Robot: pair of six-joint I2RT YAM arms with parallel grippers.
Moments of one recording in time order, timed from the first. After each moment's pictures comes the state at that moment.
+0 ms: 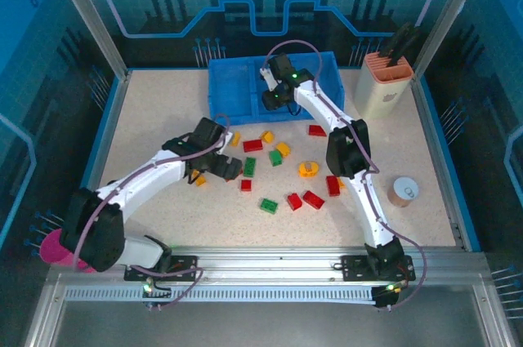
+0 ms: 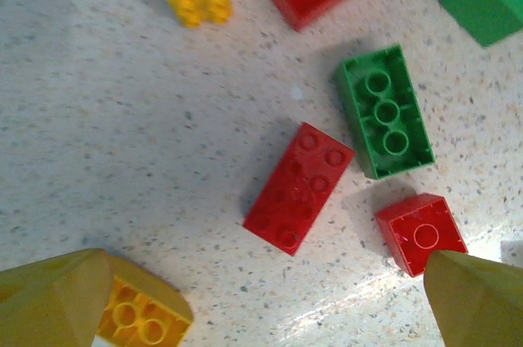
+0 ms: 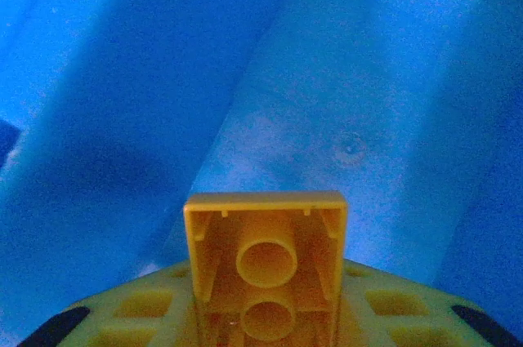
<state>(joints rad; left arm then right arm) -0.47 1.40 0.94 -0.62 -0.05 -0.09 0.46 2.54 2.44 -0.91 -0.04 -0.04</state>
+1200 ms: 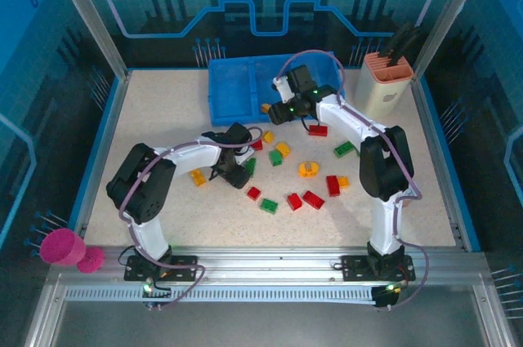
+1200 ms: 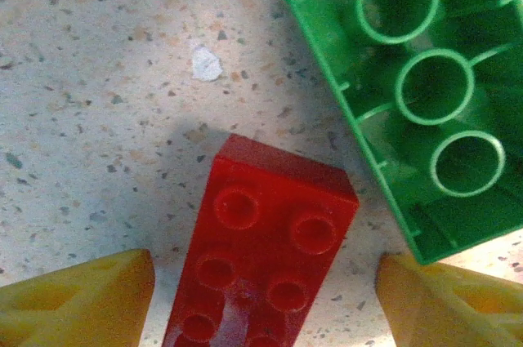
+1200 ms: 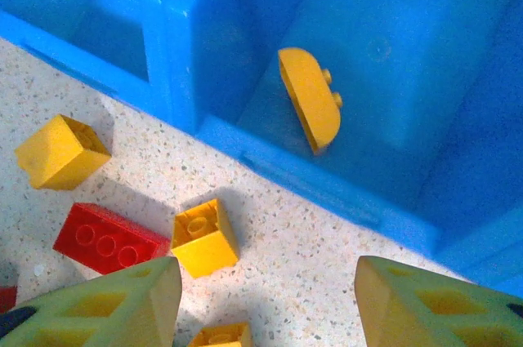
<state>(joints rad) -0.52 1.80 1.08 -0.65 -0.07 0.07 0.46 2.01 1.68 -0.60 -0.12 -0.01</state>
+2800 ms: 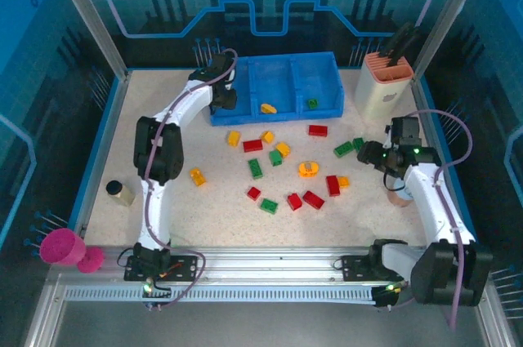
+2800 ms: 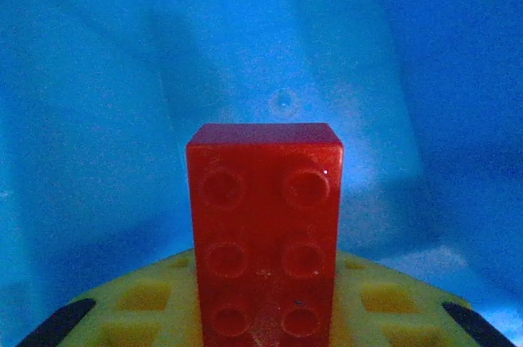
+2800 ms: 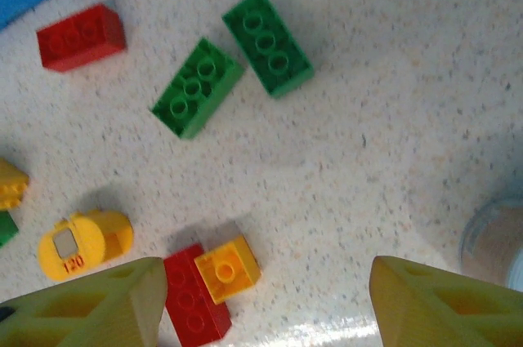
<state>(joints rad) -0.25 2.24 1.97 -0.80 -0.12 -0.14 -0.09 1.13 0.90 -0.79 -0.10 0.36</state>
